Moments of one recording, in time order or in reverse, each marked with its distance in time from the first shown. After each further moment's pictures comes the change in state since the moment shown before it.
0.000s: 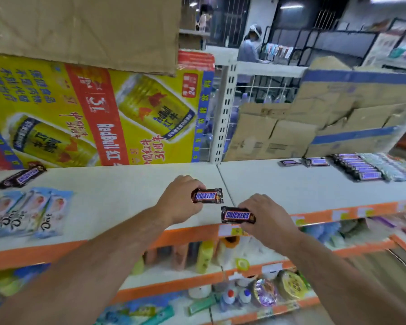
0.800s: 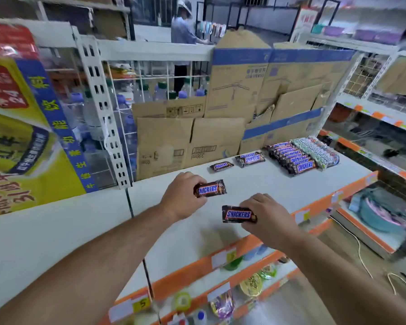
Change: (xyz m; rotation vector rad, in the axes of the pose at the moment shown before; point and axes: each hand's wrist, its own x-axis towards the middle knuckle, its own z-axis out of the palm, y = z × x) left_hand 0.228 0.130 0.168 -0.158 -0.077 0.158; right_hand 0.018 0.252 -0.017 -0.029 0.045 0.266
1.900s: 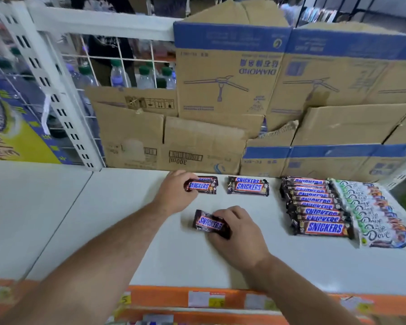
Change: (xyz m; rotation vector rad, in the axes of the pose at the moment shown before) left_hand 0.128 0.022 0.125 0.056 0.308 -0.505; right_hand 0.121 0.167 0.059 0.484 0.006 -0.358
